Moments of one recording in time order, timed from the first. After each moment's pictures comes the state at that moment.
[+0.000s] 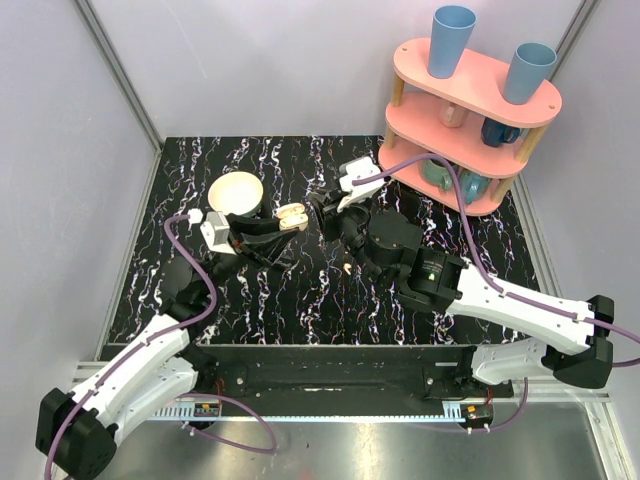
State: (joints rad) left arm -0.53 0.74 0.46 0.73 0.46 -0.34; right arm 1.20 1.26 1.31 0.03 0.67 0.06
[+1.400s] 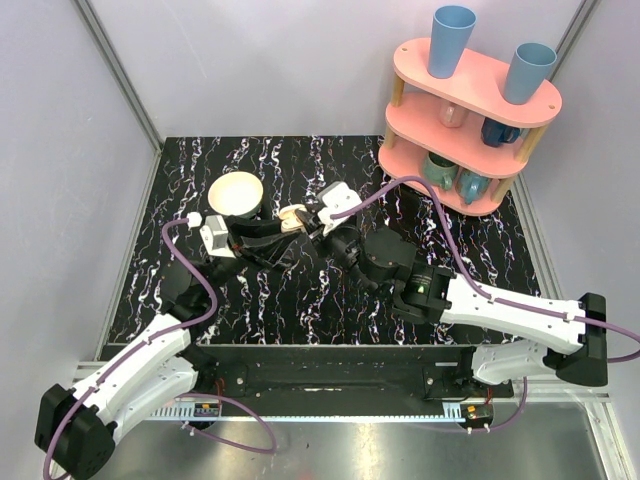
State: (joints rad) left arm -0.54 0.76 0.45 0.84 0.47 -0.34; right arm 1.26 1.26 1.20 0.20 0.57 -0.14
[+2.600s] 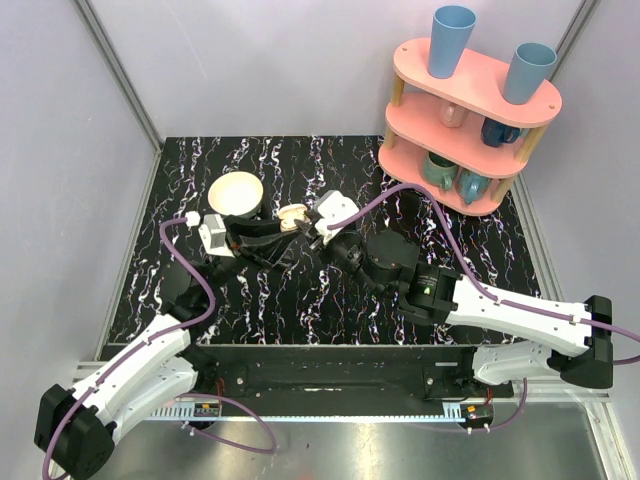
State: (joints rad) left arm -0.55 0.75 0.45 0.84 0.46 -0.37; right arm 1.26 1.23 1.17 0.14 0.48 -0.20
